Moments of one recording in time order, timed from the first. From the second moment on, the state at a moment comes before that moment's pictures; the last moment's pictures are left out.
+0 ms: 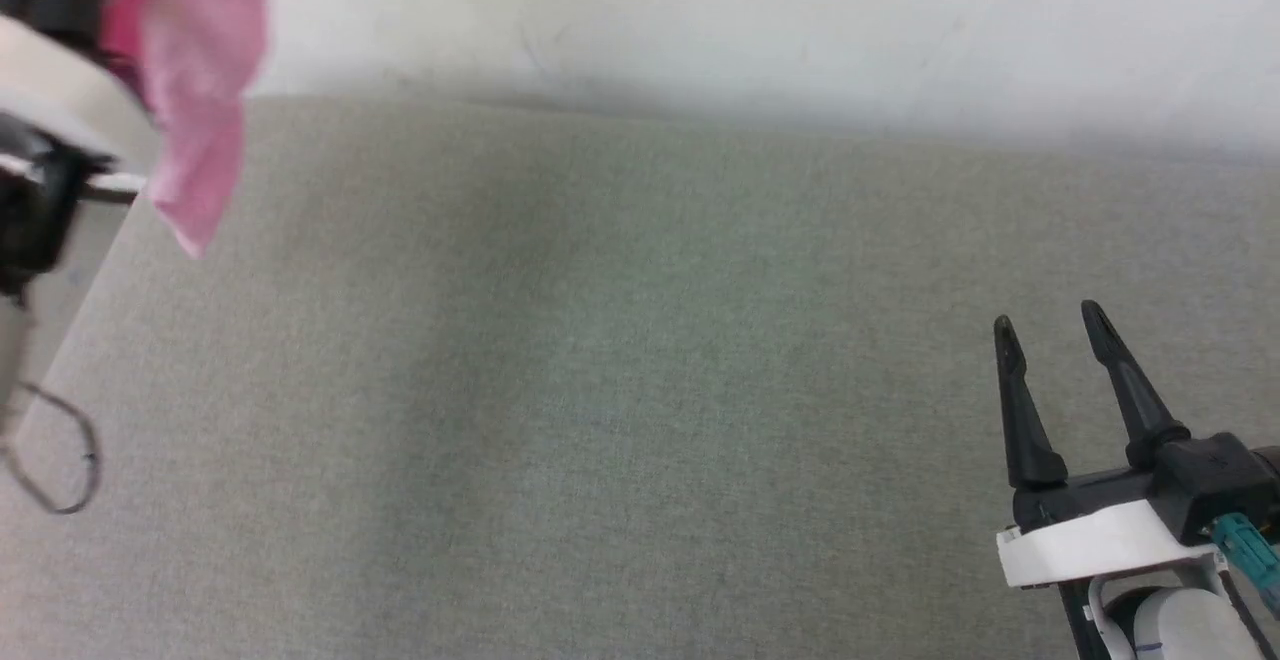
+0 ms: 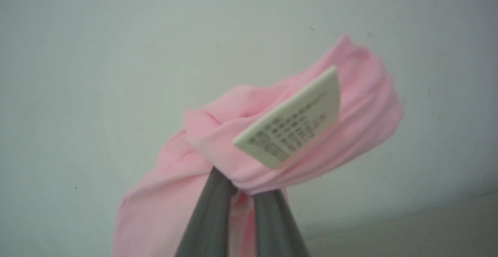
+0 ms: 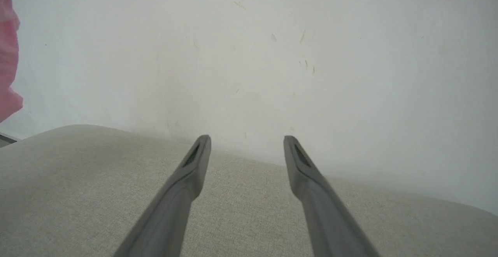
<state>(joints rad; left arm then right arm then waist) -0.95 0.75 -0.55 0.47 -0.73 -0.08 -0.16 -0.03 -0.05 -0.03 -0.01 0.00 0.13 -0.26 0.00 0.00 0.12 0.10</state>
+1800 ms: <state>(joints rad) -0.19 0.48 -0.45 0.14 -0.62 0.16 -0.26 0.07 -0.05 -0.04 0.01 0.03 0.13 -0.26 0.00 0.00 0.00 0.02</state>
